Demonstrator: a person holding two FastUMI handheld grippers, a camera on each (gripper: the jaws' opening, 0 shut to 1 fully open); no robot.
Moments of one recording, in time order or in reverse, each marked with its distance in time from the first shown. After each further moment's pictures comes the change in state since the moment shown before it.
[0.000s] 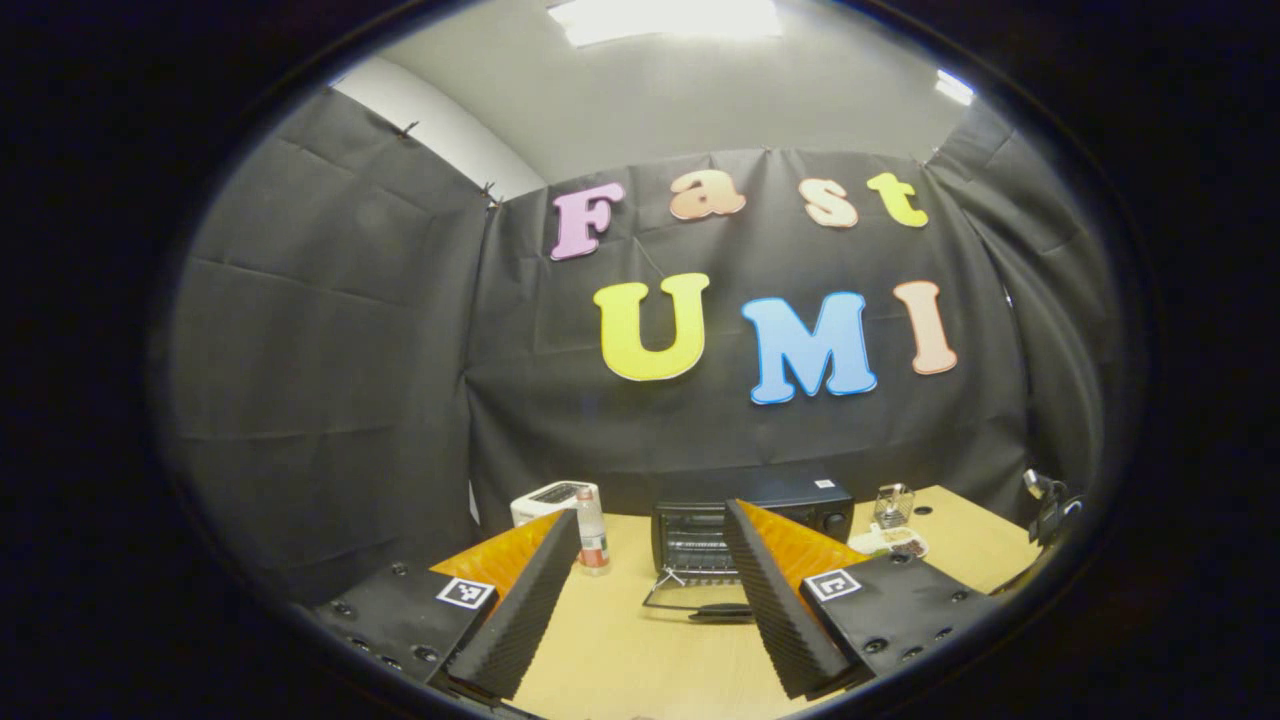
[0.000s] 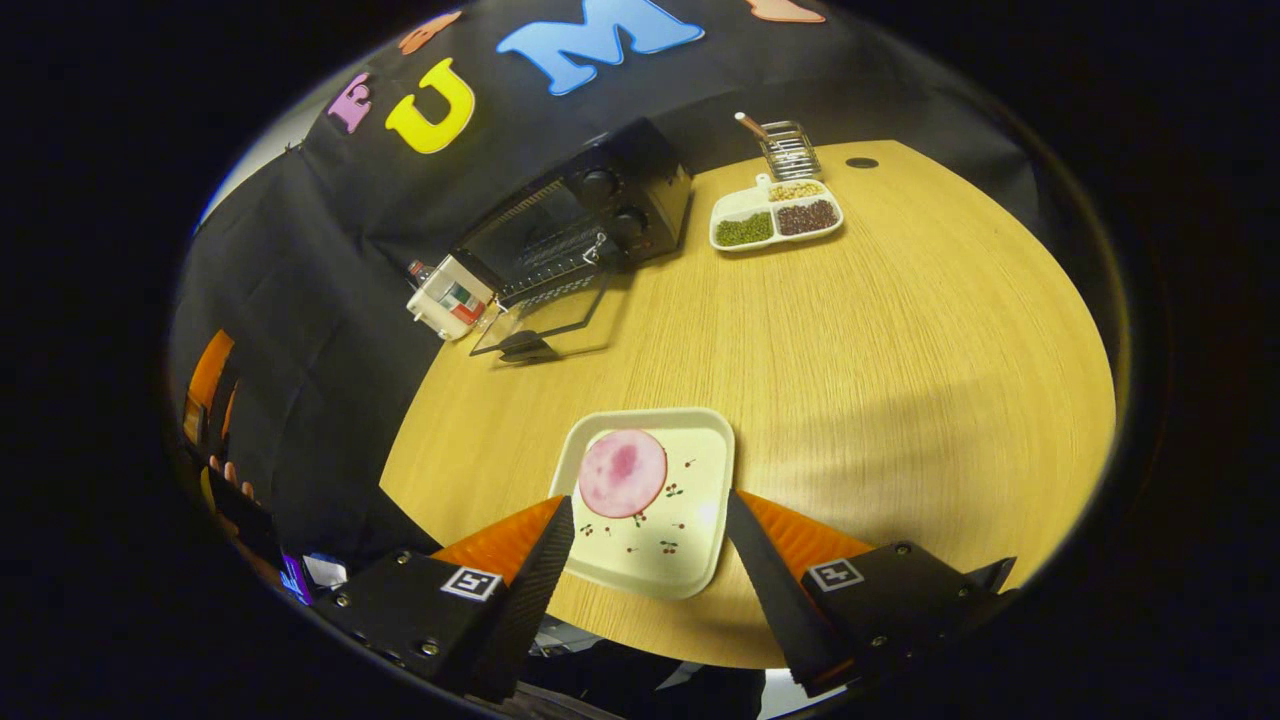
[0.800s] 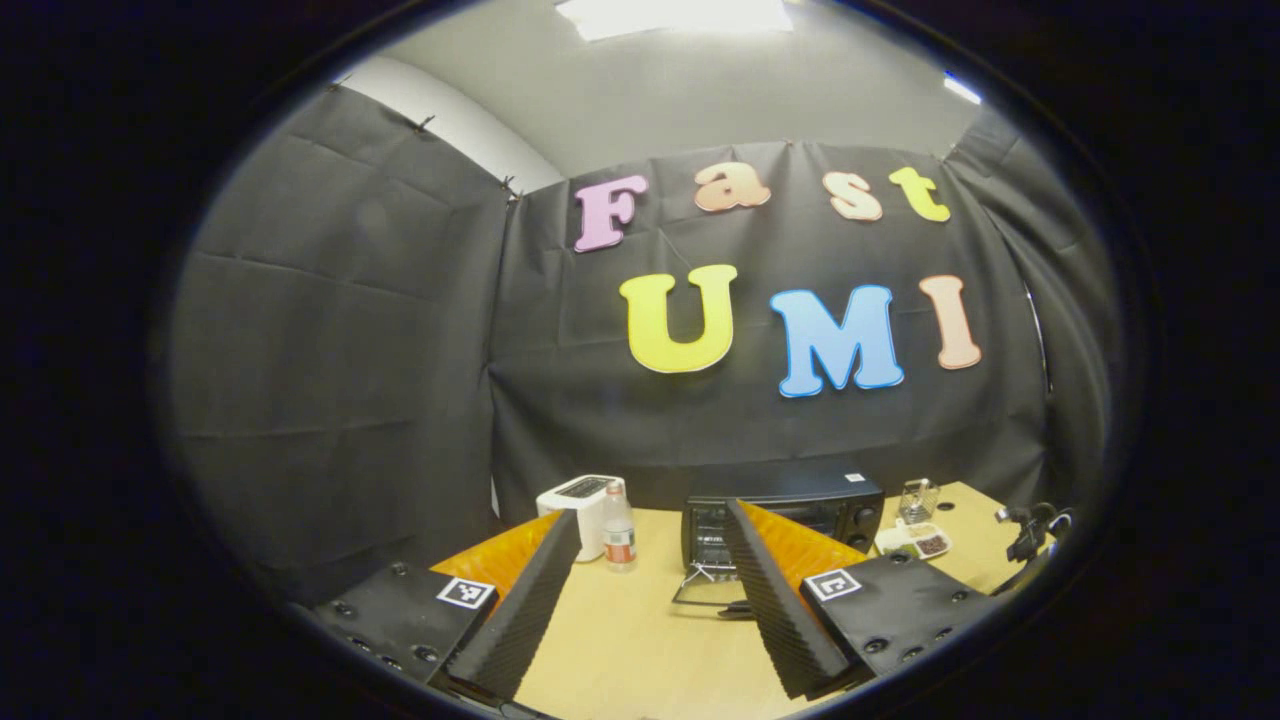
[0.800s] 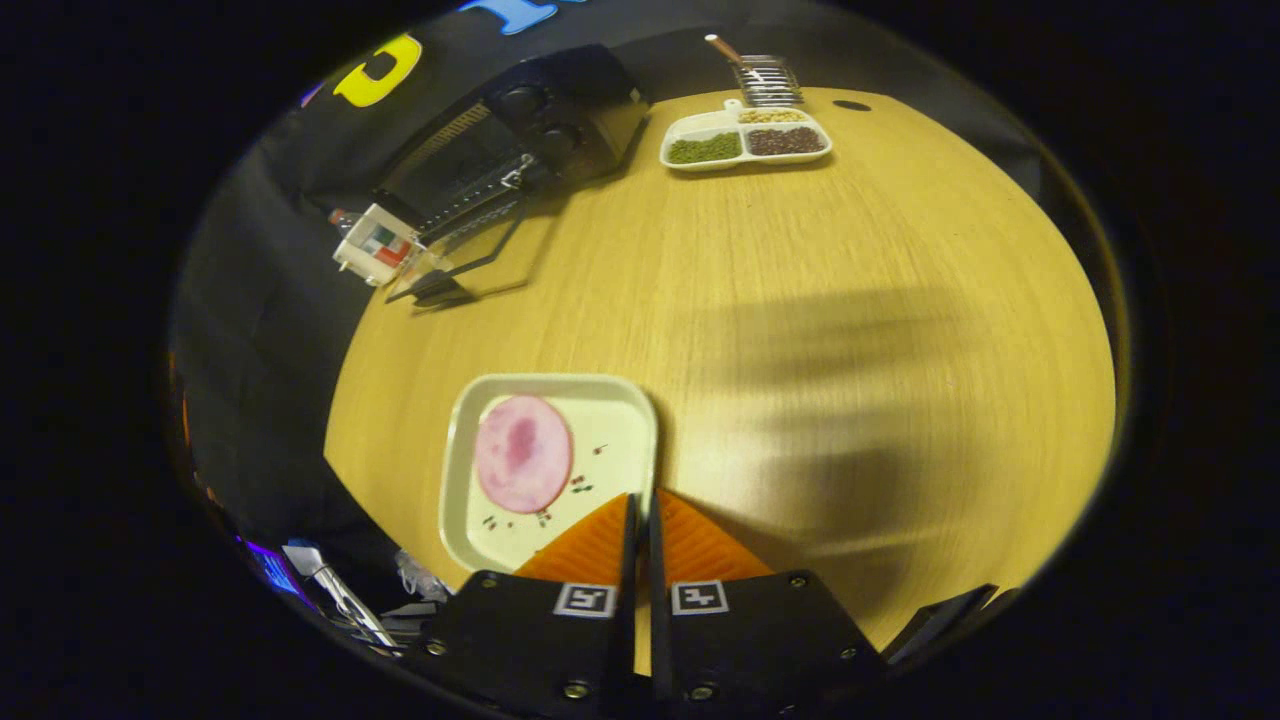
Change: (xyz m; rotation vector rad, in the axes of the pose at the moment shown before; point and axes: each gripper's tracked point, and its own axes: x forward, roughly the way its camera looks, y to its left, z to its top) left arm 0.010 0.031 -0.006 -0.011 0.020 0.045; right arm 0.049 -0.035 -0.010 -0.011 0.211 -0.134
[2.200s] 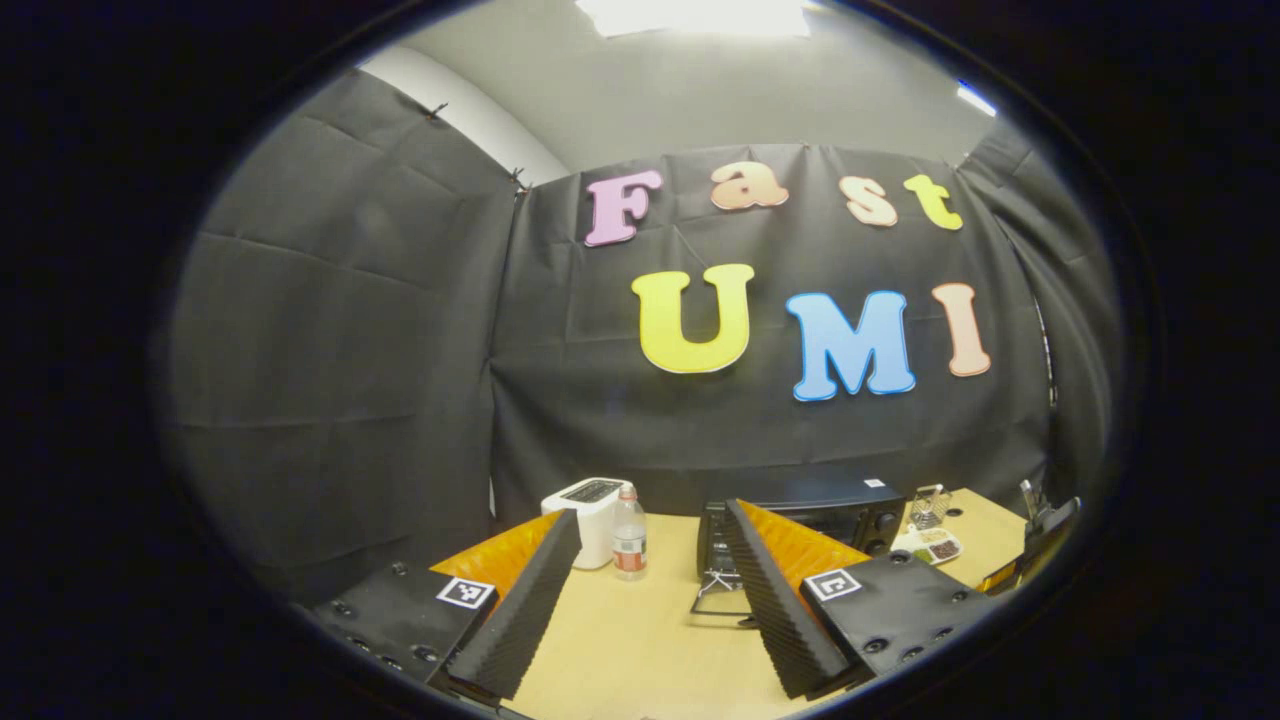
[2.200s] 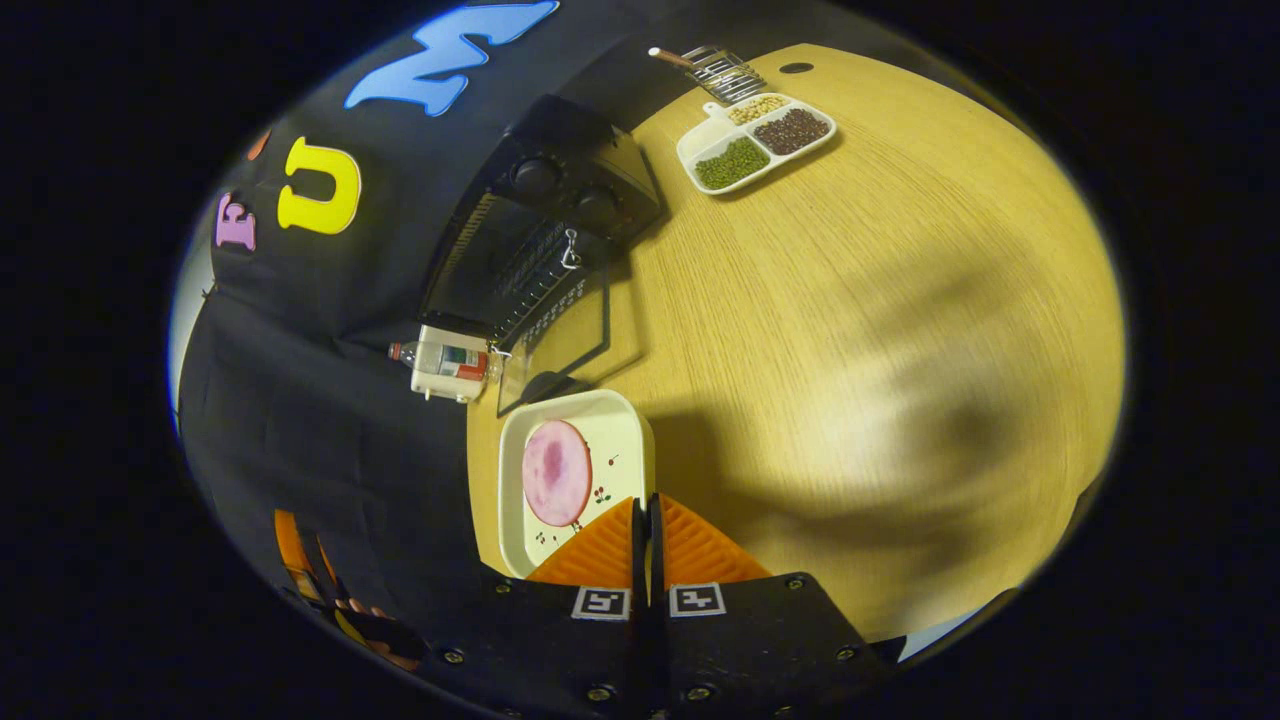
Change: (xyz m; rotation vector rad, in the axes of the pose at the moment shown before) left arm 0.038 0.046 -0.011 -0.029 -0.007 -0.004; right arm -0.026 0.120 0.061 0.419 -0.104 0.291
